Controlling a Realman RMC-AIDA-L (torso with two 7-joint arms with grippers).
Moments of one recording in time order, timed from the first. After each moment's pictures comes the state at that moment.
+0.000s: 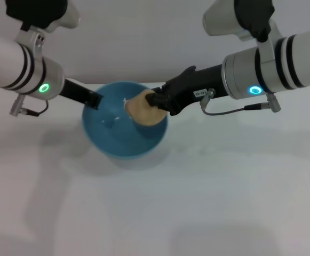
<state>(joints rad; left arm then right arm) -0.69 -2.06 1.39 1.15 -0.50 -1.12 0.41 0.67 2.07 -1.49 -1.20 1.04 1.10 -0.83</state>
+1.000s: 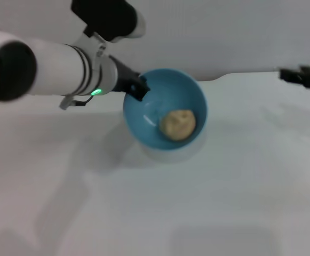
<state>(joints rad) -0.66 -2.07 1.75 1.23 -0.45 -0.80 0.38 0.37 2.08 -0.98 -1.20 1.03 1.05 -0.88</state>
